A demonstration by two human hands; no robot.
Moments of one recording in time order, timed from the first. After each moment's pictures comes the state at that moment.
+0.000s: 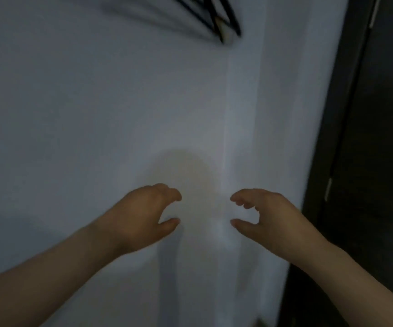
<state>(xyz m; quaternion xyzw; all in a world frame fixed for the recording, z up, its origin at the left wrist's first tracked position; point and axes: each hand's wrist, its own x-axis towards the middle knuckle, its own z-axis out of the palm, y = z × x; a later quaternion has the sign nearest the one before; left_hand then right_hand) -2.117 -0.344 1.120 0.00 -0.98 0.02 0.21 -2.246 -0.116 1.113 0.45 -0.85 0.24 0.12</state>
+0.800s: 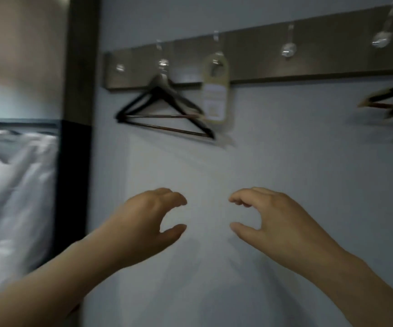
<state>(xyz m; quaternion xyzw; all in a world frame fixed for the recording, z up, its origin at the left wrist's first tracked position) -1.707 -0.185 1.244 0.51 -0.78 0.23 0.30 -1.952 -0.205 1.263 0.84 -0.41 0.31 0.14</state>
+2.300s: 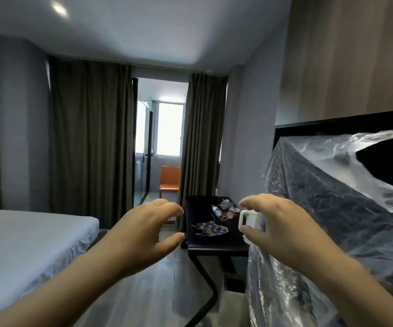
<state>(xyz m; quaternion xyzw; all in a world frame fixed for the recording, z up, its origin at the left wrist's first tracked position) -0.903 0.030 1.182 0.86 -0.39 0.28 0.16 -0.997 -0.209 1.216 0.96 0.03 0.28 -0.02</state>
